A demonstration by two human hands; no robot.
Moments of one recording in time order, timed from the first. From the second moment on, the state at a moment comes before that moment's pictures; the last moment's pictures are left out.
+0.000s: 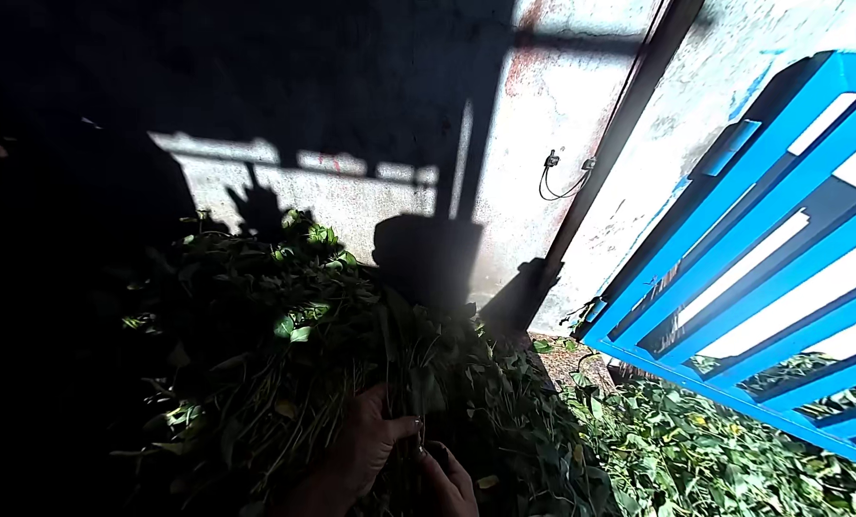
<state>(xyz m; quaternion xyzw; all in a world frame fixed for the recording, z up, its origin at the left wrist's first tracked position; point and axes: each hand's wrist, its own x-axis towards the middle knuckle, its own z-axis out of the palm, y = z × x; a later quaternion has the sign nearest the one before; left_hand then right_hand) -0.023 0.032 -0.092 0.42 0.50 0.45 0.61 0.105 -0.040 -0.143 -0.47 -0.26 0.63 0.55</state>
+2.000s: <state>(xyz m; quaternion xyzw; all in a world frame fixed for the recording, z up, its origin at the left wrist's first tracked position) -0.081 0.068 -0.028 0.27 0.56 0.66 0.42 0.208 -0.040 -0.187 -0.48 -0.64 0.59 0.11</state>
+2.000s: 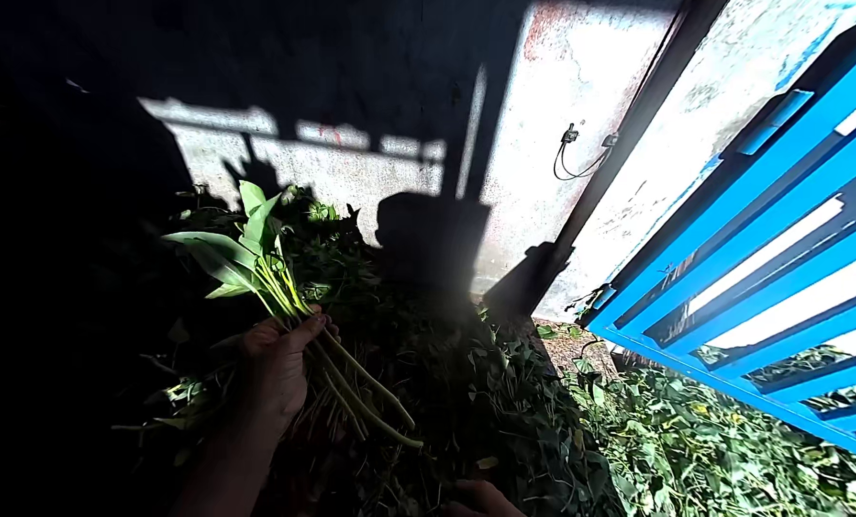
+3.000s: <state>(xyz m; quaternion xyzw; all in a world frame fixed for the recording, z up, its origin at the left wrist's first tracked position) -0.054 0.049 -0.030 0.33 0.54 0.55 0.54 0.165 0.095 -0.378 -0.83 -0.43 0.35 -0.06</state>
